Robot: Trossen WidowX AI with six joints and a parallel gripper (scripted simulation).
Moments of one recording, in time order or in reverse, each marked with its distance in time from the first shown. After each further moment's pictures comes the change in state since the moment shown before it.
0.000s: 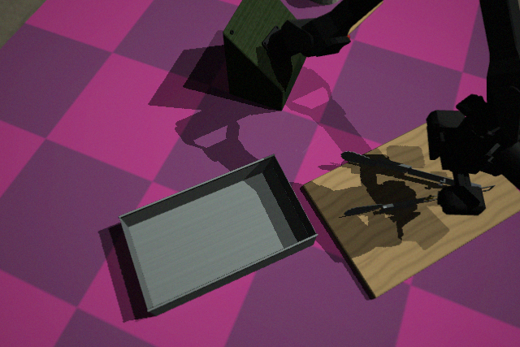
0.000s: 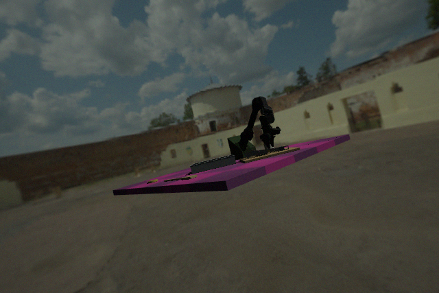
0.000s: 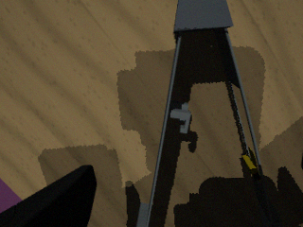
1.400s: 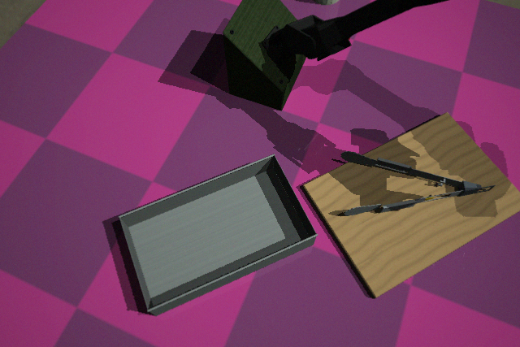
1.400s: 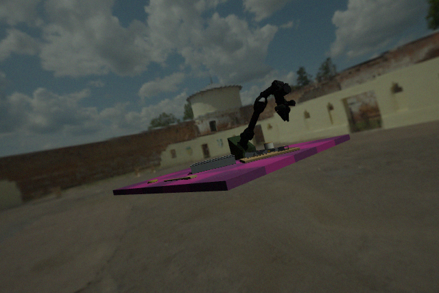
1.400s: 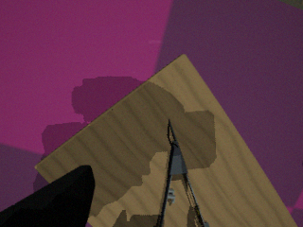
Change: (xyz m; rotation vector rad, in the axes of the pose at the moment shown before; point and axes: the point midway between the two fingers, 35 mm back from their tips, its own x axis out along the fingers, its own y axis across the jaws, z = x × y) arm -0.150 0.003 0.139 0.001 -0.082 -0.089
